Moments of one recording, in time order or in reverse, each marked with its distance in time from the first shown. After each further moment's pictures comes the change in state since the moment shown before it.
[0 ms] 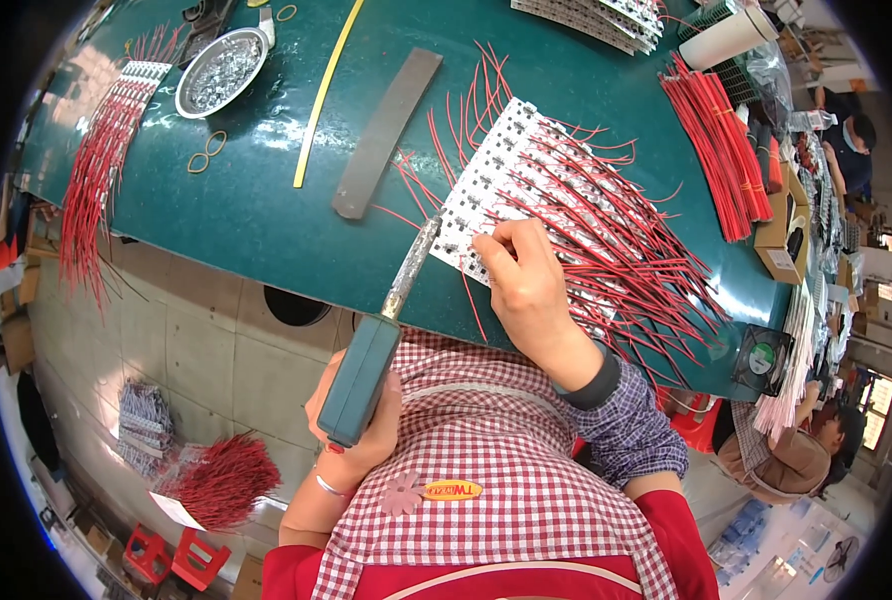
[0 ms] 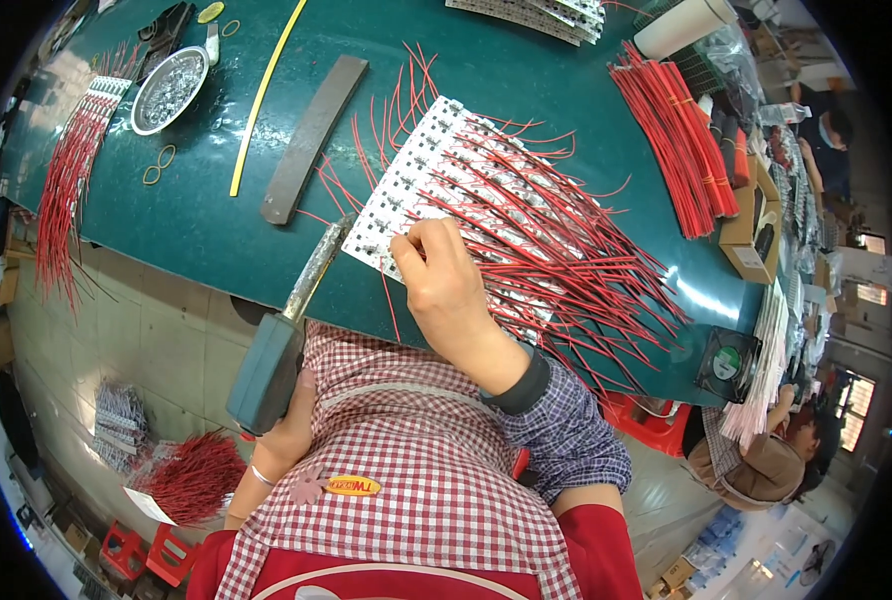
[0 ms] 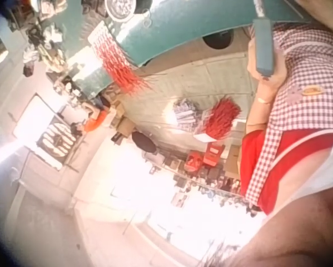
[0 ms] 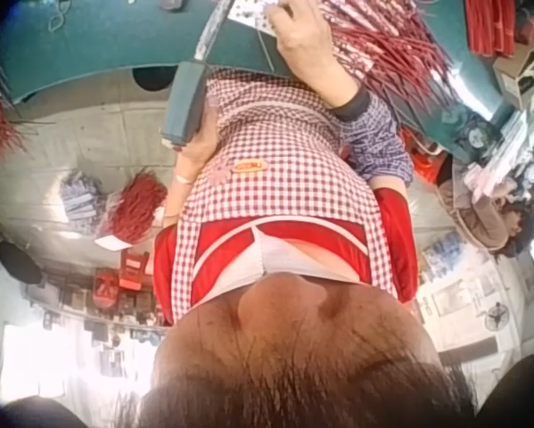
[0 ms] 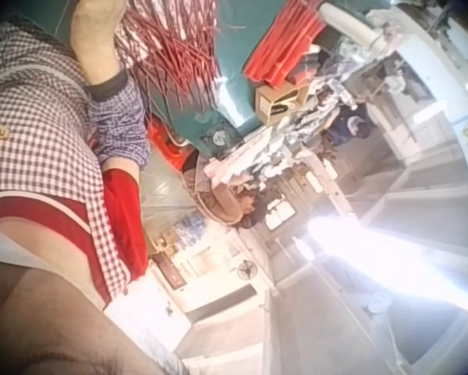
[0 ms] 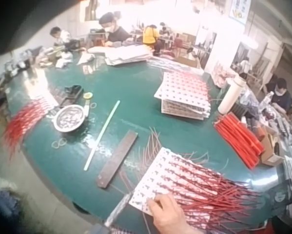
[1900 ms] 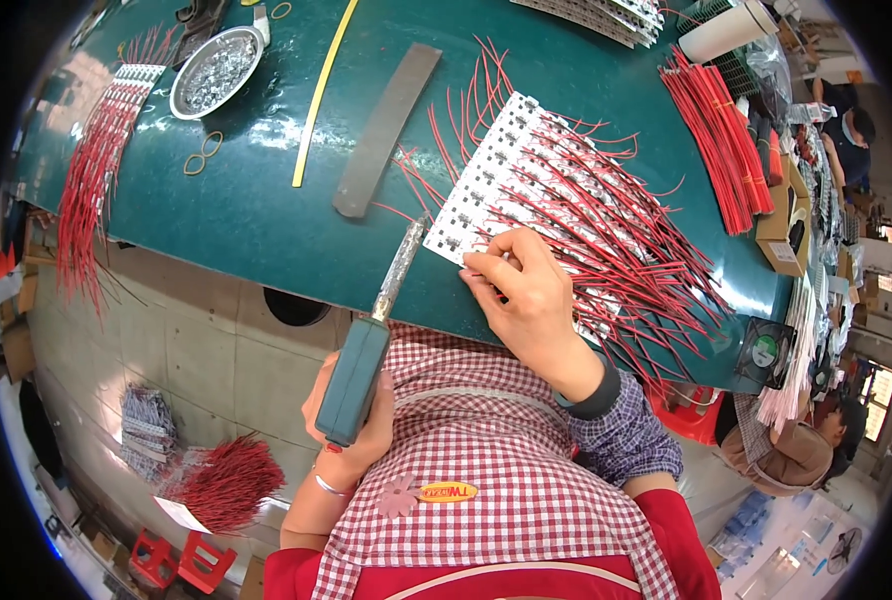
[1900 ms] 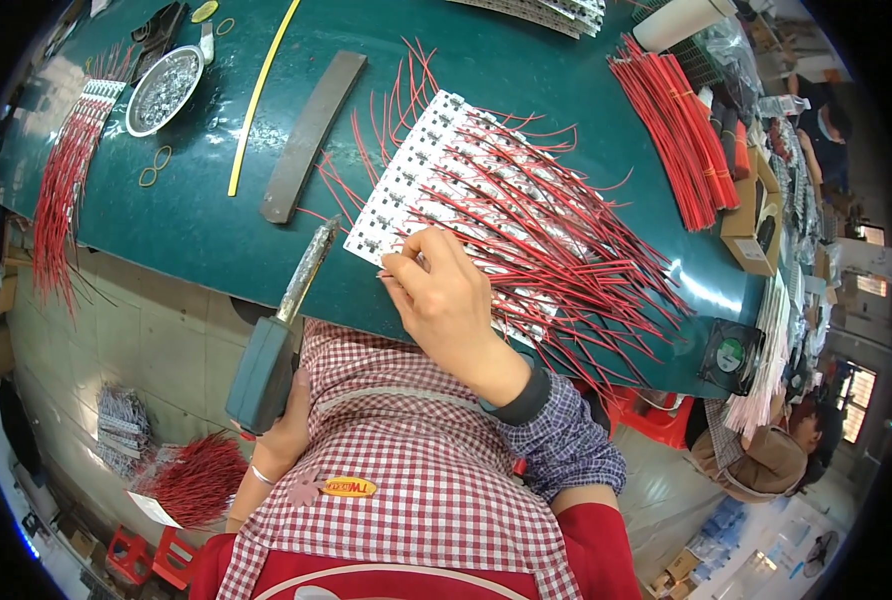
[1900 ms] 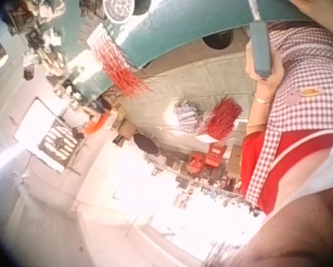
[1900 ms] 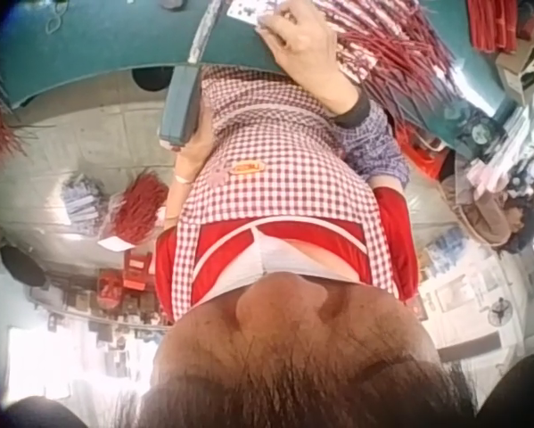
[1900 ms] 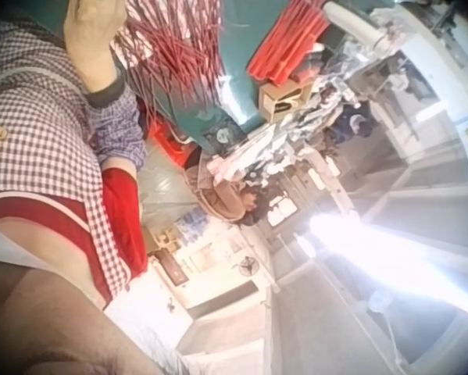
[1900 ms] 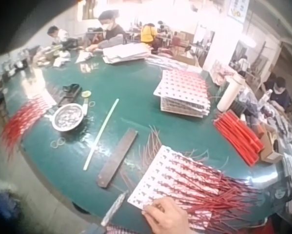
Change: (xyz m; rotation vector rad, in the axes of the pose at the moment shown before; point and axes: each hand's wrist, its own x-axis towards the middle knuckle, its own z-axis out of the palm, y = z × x) left_hand 0.000 -0.013 -0.007 0.037 0.013 0.043; right_hand -0.003 -0.019 -0.008 0.112 -0.021 0.168
